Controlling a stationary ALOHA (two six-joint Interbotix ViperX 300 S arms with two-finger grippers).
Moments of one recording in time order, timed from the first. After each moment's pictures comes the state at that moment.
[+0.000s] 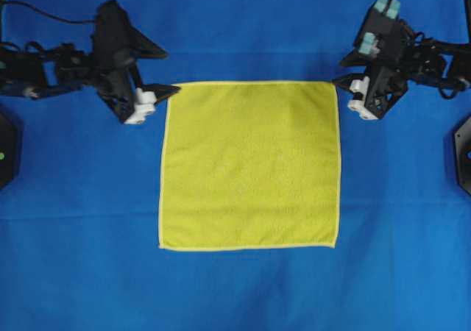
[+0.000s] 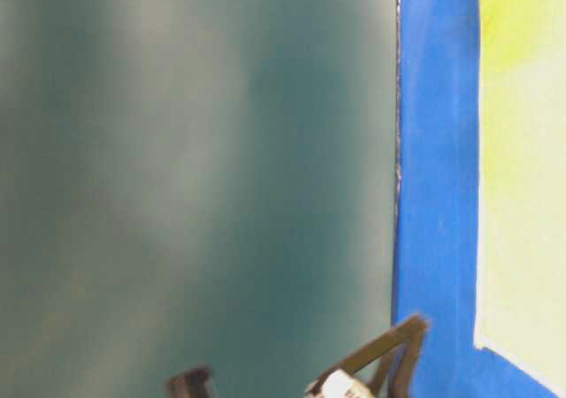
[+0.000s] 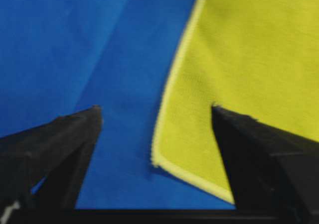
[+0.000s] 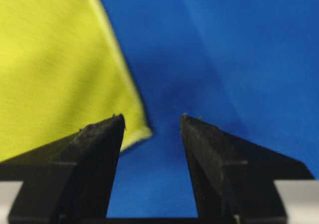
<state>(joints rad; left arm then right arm) 0.34 -0.03 1.00 -0.02 -0.48 0.00 -0.47 -0.17 1.05 -0.02 -0.08 0.01</state>
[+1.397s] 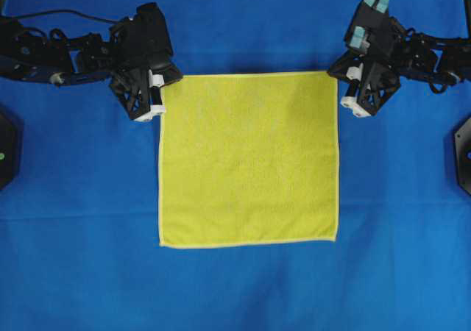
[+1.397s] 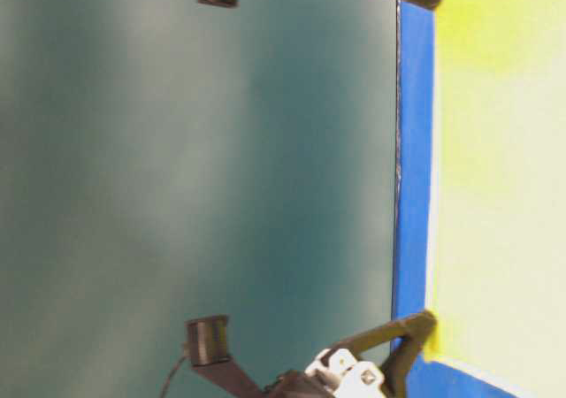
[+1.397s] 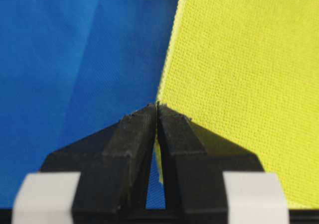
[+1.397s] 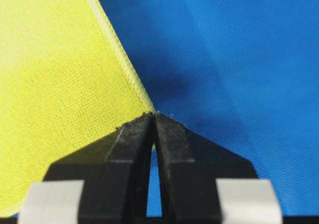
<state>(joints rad) 0.35 -0.05 0.87 -0.02 -0.15 0.13 -0.46 -0.21 1.00 -0.01 0.00 0.01</state>
